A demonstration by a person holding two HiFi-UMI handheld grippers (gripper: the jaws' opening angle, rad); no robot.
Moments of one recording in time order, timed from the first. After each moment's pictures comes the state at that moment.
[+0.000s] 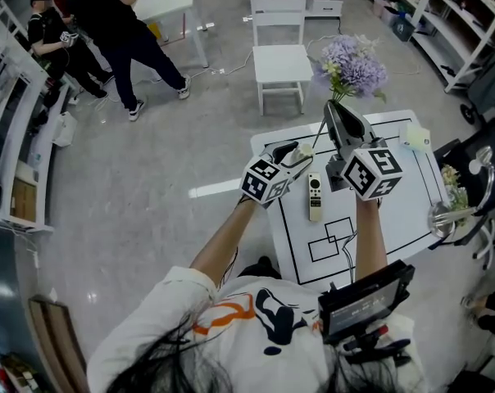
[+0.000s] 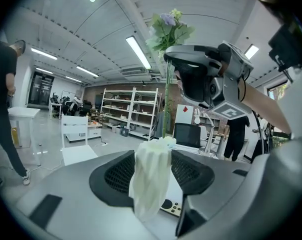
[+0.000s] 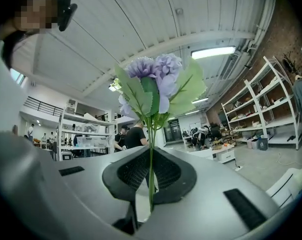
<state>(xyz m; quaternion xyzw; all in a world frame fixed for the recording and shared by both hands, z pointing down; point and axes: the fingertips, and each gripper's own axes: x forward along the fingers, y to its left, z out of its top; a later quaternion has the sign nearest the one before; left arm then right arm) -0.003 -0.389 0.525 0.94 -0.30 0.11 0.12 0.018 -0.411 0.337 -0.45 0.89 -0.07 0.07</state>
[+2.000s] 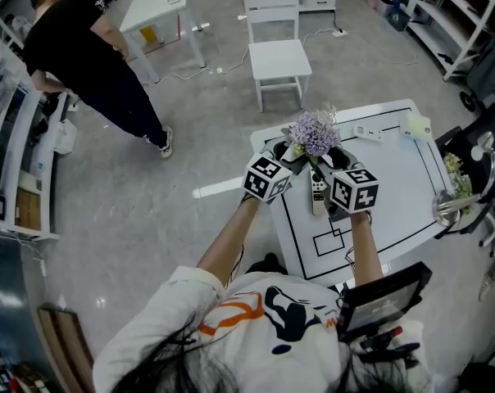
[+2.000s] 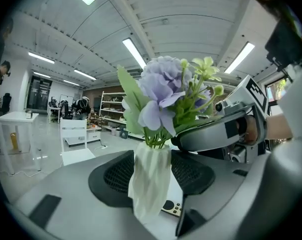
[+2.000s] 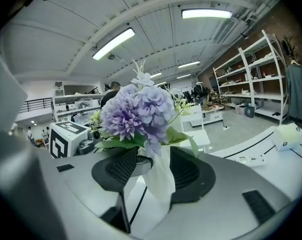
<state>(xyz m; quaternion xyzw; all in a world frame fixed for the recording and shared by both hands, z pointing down) 0.000 -0.388 0.525 0.95 -0.29 0.10 0.10 0.023 -0.369 0.502 -0.46 0.86 -0.21 -0.10</state>
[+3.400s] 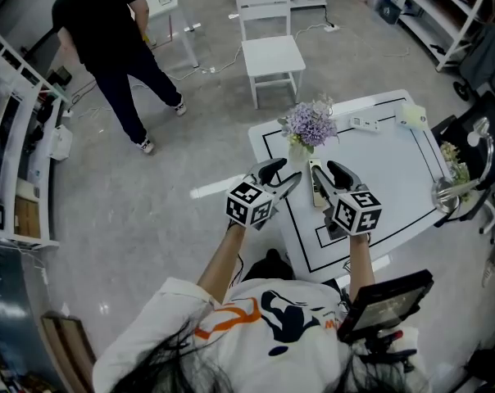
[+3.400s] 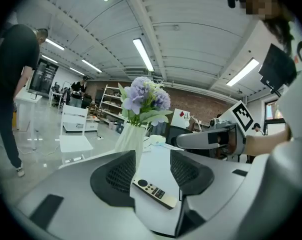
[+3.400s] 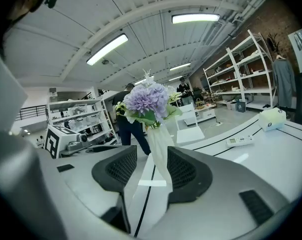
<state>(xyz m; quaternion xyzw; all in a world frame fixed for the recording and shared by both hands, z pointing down) -0.037 -0.308 0.531 0.94 -0.28 0.08 0.16 0.033 -0.304 0.516 -0.49 0.84 -0.23 -0.07</state>
